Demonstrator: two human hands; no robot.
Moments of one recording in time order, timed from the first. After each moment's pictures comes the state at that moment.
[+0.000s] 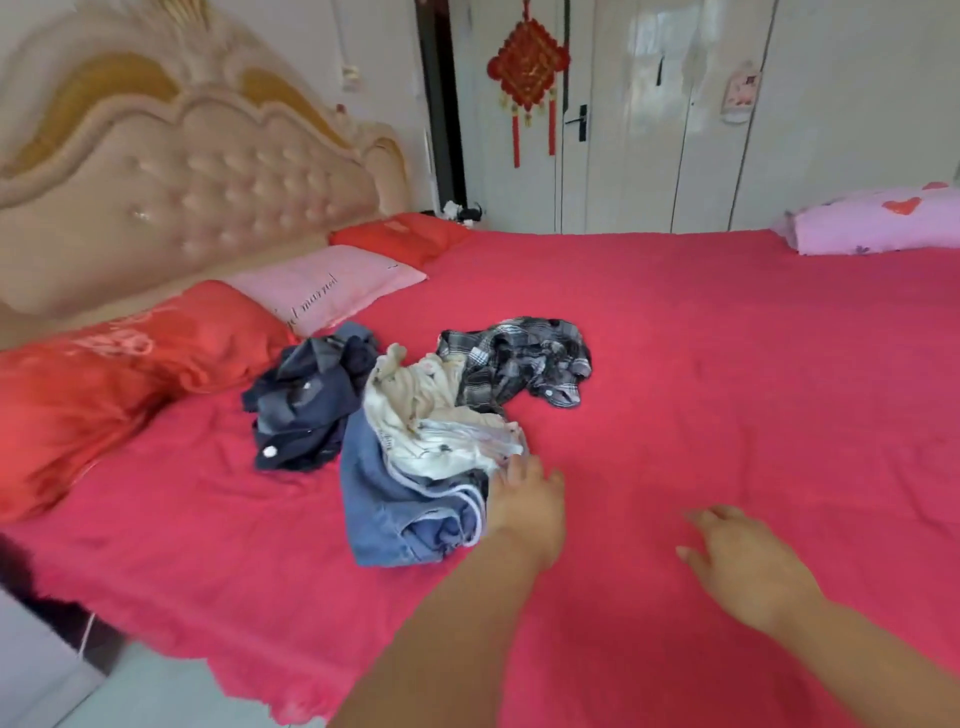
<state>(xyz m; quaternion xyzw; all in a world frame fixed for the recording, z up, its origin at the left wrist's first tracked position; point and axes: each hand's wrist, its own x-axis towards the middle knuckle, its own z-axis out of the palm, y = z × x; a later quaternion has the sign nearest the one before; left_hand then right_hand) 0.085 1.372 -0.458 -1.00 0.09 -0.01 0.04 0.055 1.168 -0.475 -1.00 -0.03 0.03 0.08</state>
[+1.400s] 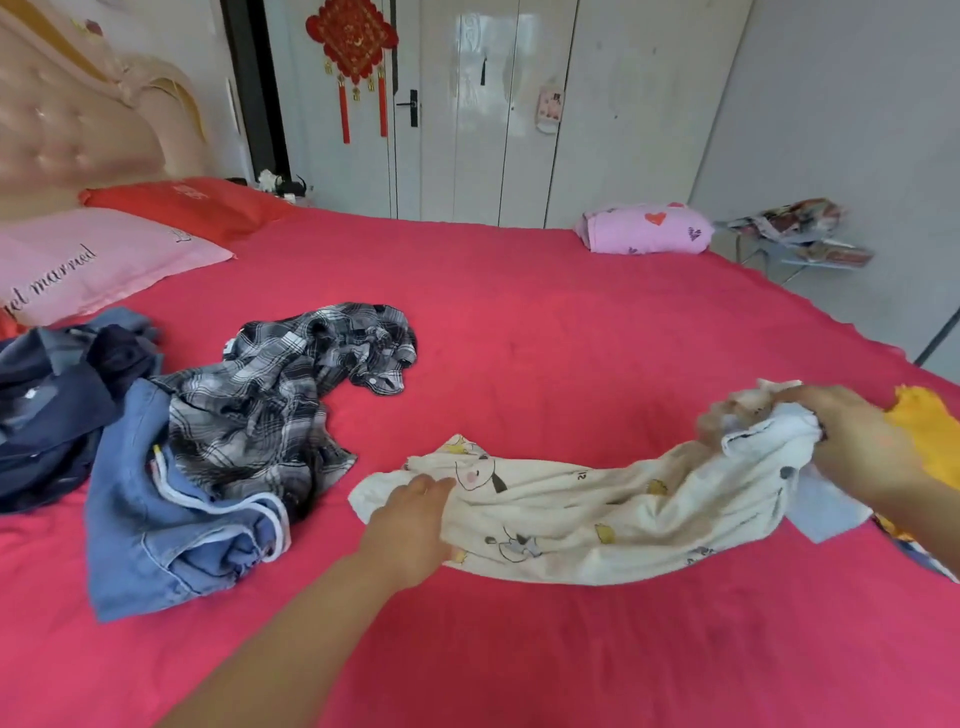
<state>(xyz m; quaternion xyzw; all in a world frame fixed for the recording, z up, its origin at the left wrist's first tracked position) 0.085 1.315 -0.490 -0.96 0.22 0.08 -0.15 -0.013 0.941 -0.375 -0.97 0.14 -0.17 0.14</state>
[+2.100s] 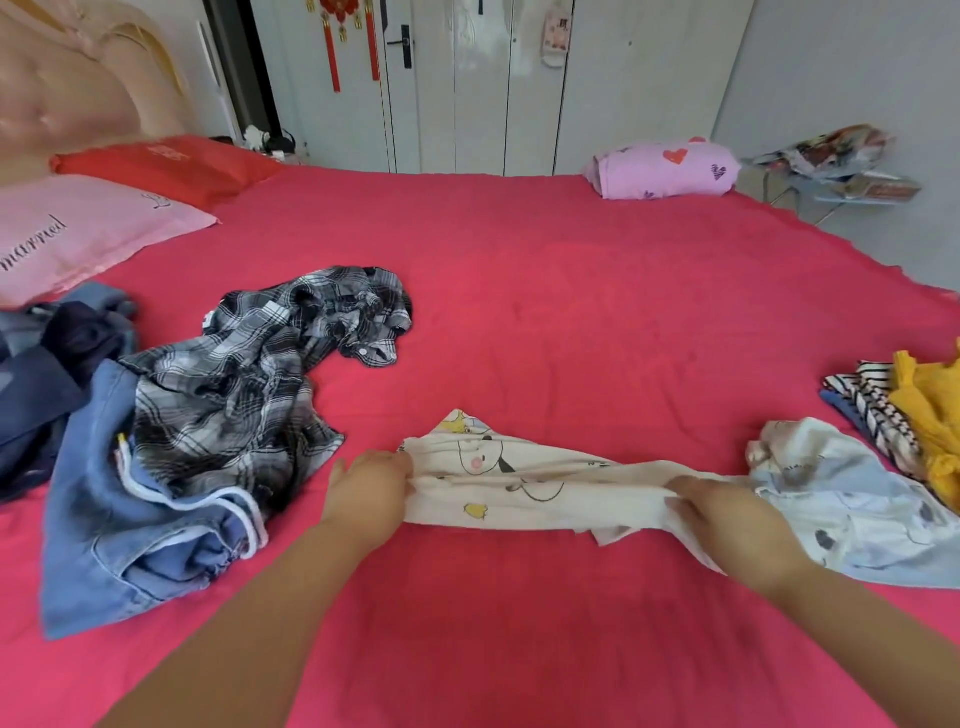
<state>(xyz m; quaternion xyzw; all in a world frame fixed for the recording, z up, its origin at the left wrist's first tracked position) 0.138 1.326 -0.520 -0.99 0.15 0.00 -0.04 0.016 0.995 -0.505 -0.99 0.04 -0.10 0.09</state>
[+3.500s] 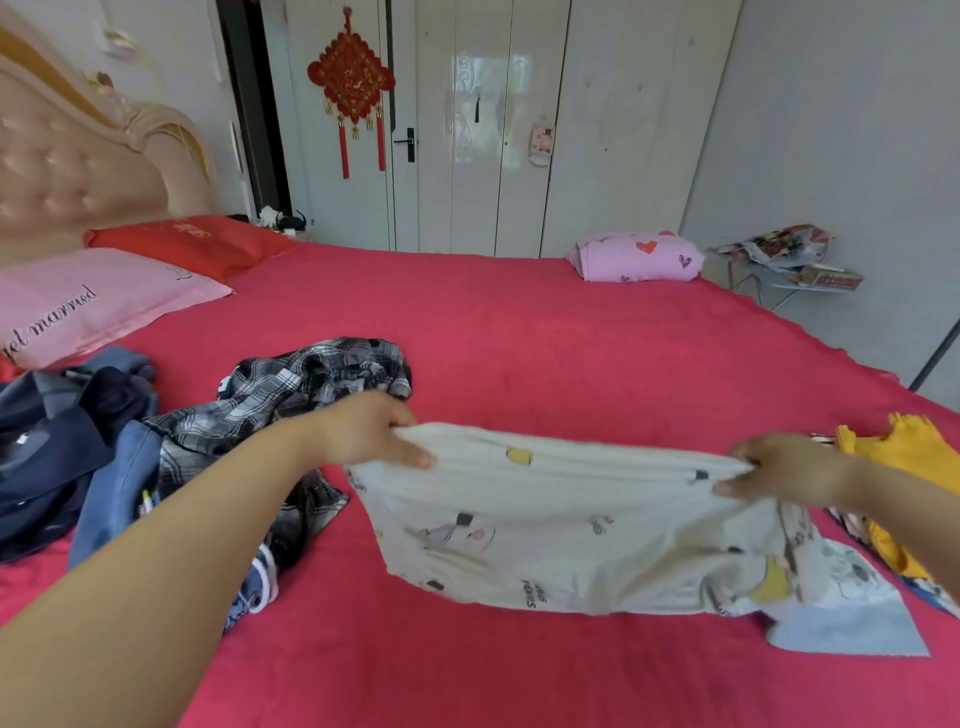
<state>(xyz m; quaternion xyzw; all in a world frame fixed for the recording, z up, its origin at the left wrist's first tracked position) 0.147 1.342 -0.349 -0.93 0.27 0.11 -0.23 0.024 0.950 -0.351 -0.98 0.13 0.10 0.15</state>
